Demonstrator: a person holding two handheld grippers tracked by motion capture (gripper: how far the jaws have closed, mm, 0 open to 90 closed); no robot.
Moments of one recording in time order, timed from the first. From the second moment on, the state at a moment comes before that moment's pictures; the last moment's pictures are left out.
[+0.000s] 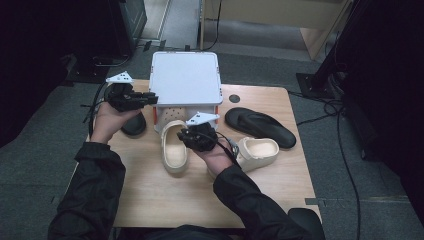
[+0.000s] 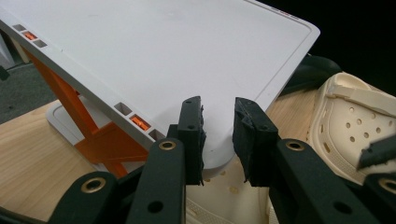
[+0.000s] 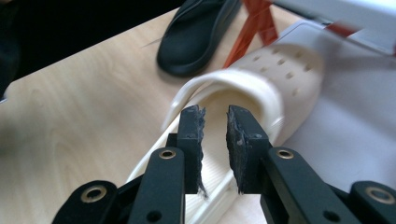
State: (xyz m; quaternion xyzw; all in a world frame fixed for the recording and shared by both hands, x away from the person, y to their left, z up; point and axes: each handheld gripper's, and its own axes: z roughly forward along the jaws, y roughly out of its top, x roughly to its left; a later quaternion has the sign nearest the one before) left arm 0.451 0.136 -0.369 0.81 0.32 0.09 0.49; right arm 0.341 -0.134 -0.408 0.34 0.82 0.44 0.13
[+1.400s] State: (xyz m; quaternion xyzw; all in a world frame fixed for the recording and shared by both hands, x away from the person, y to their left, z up) left arm 0.452 0.136 -0.370 0.80 0.32 0.08 0.50; right arm 0.293 -0.112 -0.480 0.30 0.86 0.40 0.09
